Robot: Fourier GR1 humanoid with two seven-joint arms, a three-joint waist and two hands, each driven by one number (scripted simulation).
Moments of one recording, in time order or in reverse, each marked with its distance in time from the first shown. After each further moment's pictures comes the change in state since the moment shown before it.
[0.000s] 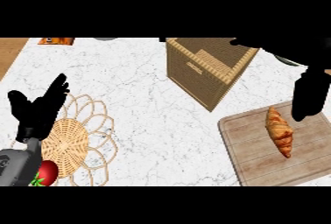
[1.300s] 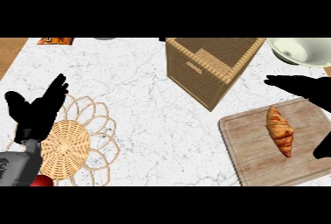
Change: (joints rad) left arm 0.020 -0.049 0.066 -0.041 -0.058 -0.045 0.040; right arm 0.629 -0.023 -0.320 -0.146 0.301 -0.167 -0.548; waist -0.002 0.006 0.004
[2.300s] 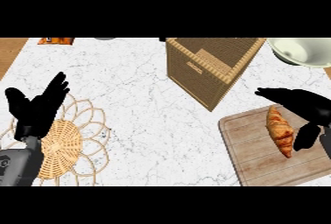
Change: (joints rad) left arm -0.021 -0.053 0.075 0.010 -0.070 -0.060 0.027; right arm -0.006 0.144 0.063 0.430 0.410 -0.204 -0.318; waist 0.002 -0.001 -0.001
